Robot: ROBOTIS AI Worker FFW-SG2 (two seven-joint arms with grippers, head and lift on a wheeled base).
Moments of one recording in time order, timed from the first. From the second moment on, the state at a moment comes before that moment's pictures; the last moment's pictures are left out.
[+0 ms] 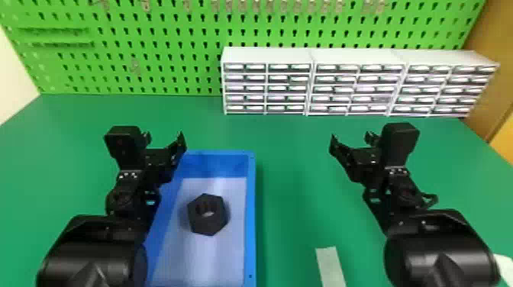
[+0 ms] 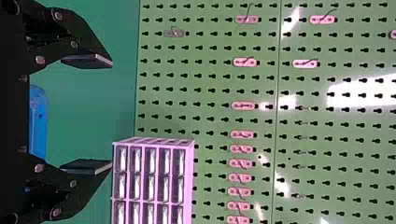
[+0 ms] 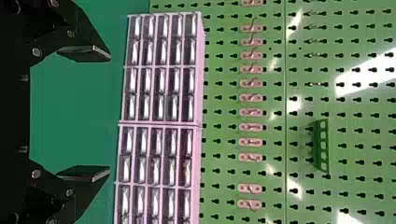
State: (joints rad) left arm -0.05 0.07 -0.03 -1.66 0.10 0.14 0.04; right arm -0.12 -0.05 0.04 -1.61 -0.04 0.18 0.05
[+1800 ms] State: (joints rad) left arm -0.05 0.07 -0.03 -1.66 0.10 0.14 0.04; right arm -0.12 -0.04 0.04 -1.61 -0.04 0.19 0.05
